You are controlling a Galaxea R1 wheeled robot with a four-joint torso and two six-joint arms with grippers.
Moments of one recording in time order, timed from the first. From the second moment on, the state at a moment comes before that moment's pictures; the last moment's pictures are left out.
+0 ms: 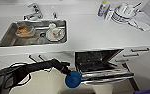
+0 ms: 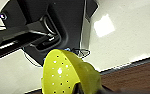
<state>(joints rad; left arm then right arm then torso) 0.21 2.66 -1.79 0.03 0.83 -0.29 -1.49 2.44 -1.95 0.11 0.29 0.06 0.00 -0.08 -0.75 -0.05</state>
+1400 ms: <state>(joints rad) 0.10 2.91 -1.96 0.03 0.80 -0.37 -1.45 2.45 -1.91 0.11 0.29 0.07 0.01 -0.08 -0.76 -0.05</state>
